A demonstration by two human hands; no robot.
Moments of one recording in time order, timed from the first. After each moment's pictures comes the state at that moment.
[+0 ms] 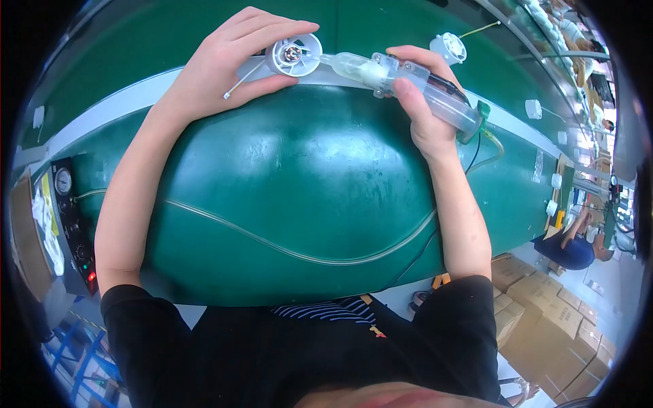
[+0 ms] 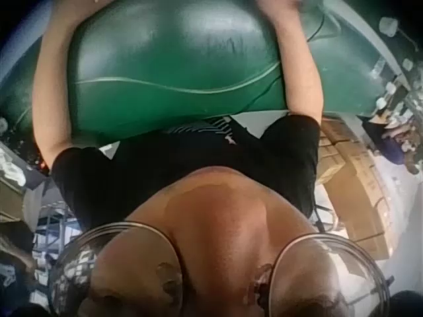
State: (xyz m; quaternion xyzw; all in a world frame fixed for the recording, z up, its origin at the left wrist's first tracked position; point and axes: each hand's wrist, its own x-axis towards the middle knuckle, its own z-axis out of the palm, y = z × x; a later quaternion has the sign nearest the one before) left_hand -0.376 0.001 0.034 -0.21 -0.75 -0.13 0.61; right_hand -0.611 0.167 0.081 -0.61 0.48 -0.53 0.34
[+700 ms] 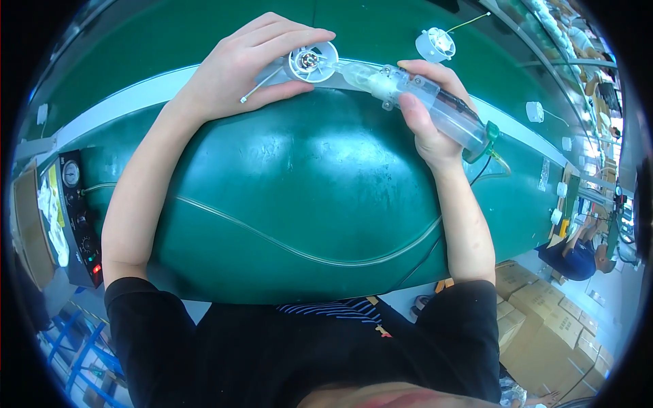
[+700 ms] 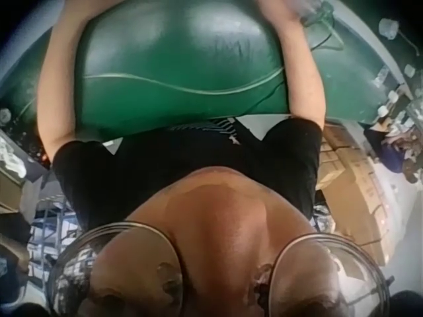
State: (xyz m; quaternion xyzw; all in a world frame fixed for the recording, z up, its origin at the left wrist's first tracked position) left_hand -0.336 0.054 0.077 0.11 -0.92 -0.12 0.35; right_hand -0.609 0.173 0.082 -0.65 0.47 -0.54 0.24
